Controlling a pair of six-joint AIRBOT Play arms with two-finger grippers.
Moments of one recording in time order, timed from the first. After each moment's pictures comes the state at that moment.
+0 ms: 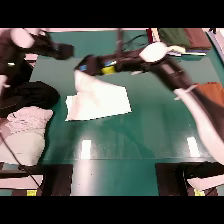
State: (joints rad) left arm -0.15 -1.43 1.71 1.32 -0.99 -1.54; right arm 0.63 -1.61 1.73 -0.48 0.85 1.23
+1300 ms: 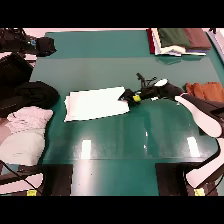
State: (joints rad) left arm -0.07 -1.32 1.67 1.24 -1.06 -1.51; right arm 0.27 -1.80 1.23 -0.44 0.97 1.18
